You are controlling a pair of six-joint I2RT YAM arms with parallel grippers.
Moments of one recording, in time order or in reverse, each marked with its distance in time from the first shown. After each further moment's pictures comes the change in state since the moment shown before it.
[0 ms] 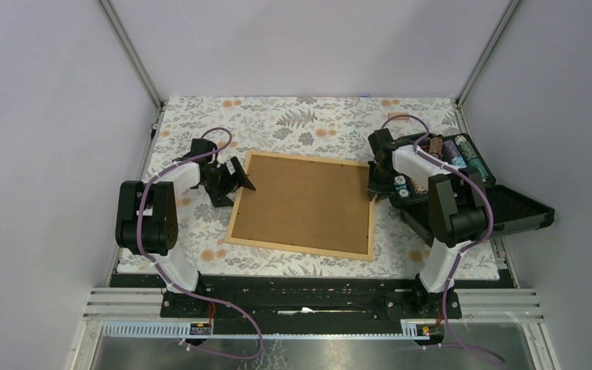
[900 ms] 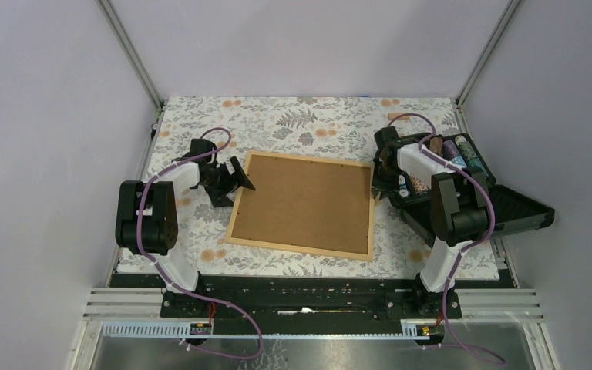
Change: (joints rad) left arm 0.006 0.002 0.000 0.001 0.008 -0.006; right arm -0.040 0.008 0.010 0.006 -0.008 -0.003
